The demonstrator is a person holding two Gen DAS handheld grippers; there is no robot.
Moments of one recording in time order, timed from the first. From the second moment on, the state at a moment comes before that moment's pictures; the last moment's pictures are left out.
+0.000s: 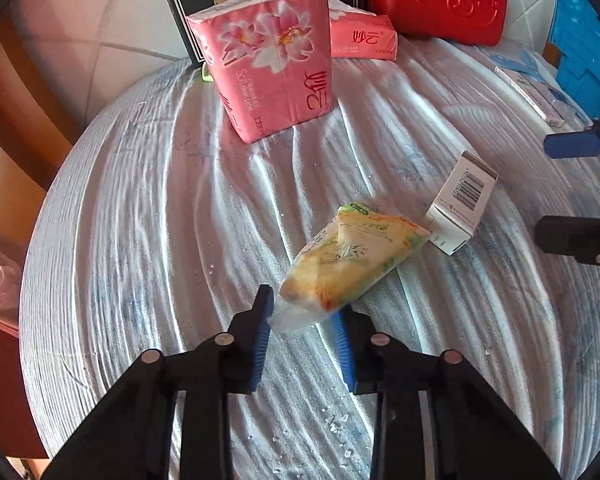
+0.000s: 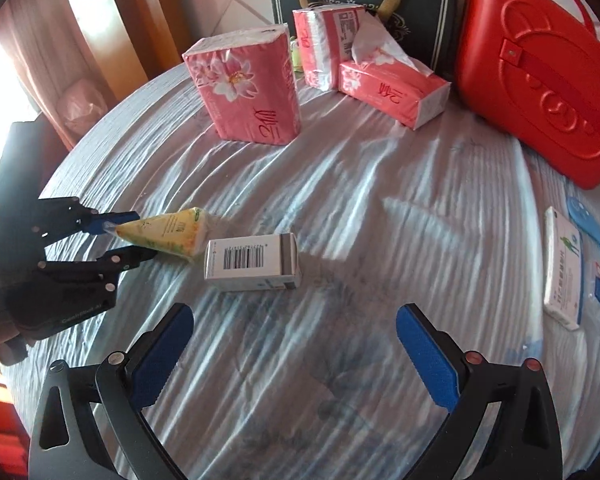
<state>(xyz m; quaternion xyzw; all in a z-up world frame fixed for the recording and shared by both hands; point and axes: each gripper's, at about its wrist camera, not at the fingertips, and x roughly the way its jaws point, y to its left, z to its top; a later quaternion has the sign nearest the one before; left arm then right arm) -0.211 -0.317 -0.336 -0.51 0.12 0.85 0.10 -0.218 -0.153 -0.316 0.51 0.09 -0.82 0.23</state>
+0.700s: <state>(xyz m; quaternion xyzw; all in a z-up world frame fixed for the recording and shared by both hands) -0.173 -0.361 -0.294 -0.47 0.05 0.88 0.08 -0.239 -0.204 -0.356 0.54 0.12 -0.81 0.20</state>
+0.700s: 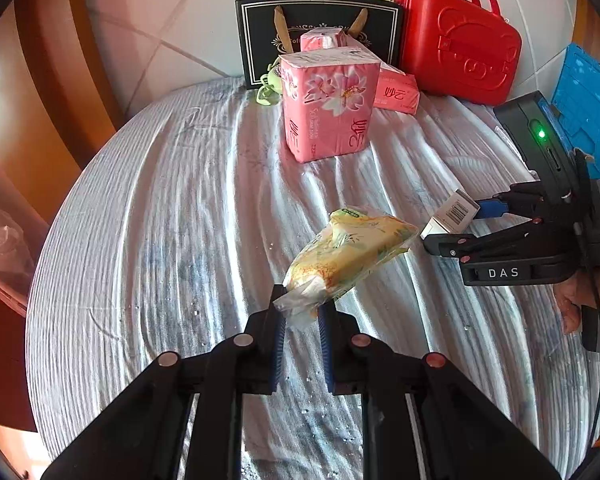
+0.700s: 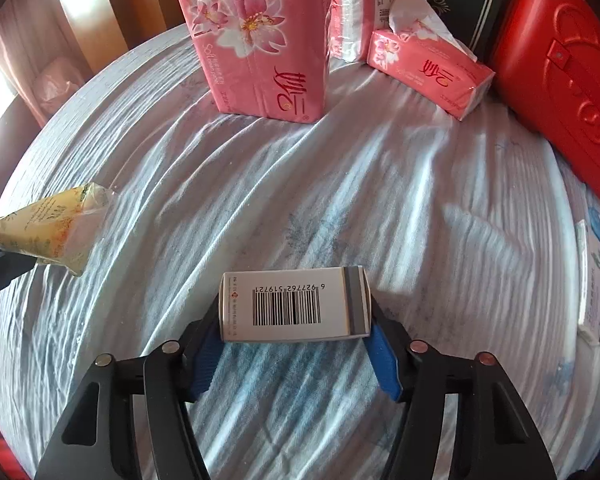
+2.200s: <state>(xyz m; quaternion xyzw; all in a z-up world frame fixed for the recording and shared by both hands) -0.082 -0.114 -0.035 -0.32 0.10 0.93 0.14 -0.080 0.067 -0.080 0.40 0.02 -0.88 0.24</state>
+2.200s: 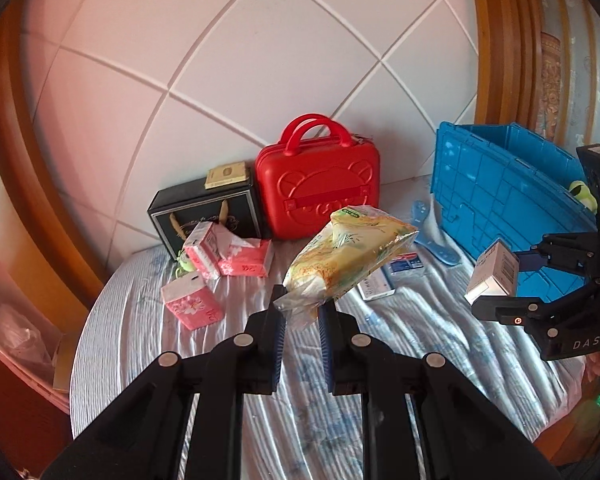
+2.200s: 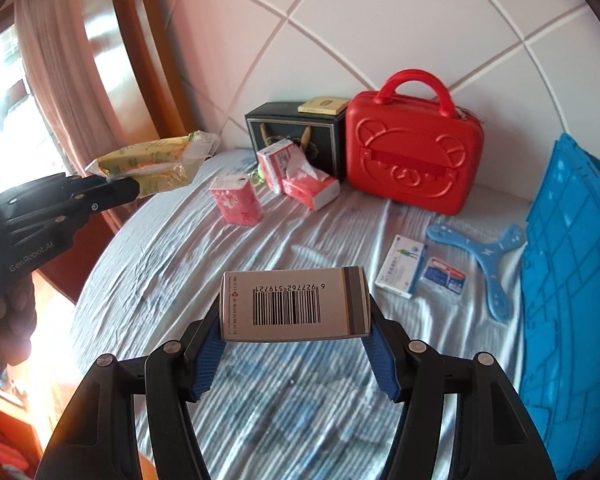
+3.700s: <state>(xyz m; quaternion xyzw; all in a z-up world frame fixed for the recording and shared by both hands) -0.099 0.299 0.077 -0.23 0.19 0.90 0.32 0.009 0.497 0.028 0.33 -0.07 -0.94 0.03</state>
